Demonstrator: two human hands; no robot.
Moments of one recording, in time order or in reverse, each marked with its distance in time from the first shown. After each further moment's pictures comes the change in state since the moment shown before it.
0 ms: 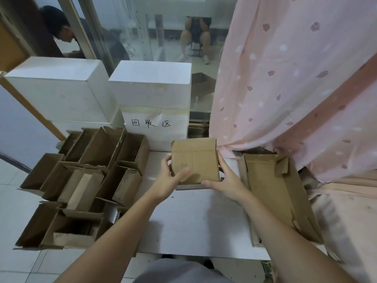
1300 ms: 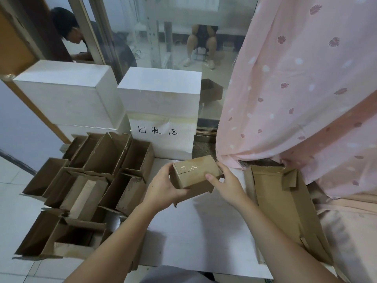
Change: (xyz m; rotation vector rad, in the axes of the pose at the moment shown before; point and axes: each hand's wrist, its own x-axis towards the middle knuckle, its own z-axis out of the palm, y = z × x) left_hand 0.016 -0.005 -0.033 0.485 0.205 0.147; right_hand 0.052 0.008 0.017 -0.152 0.178 0.076
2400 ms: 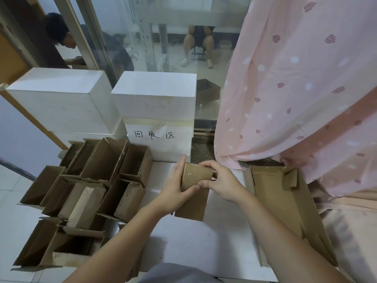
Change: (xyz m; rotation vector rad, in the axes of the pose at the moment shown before) left_hand 0.011 0.024 0.019 -0.137 -0.220 0.107; right_hand 0.008 -0.034 -0.014 0.071 -0.186 -0.177
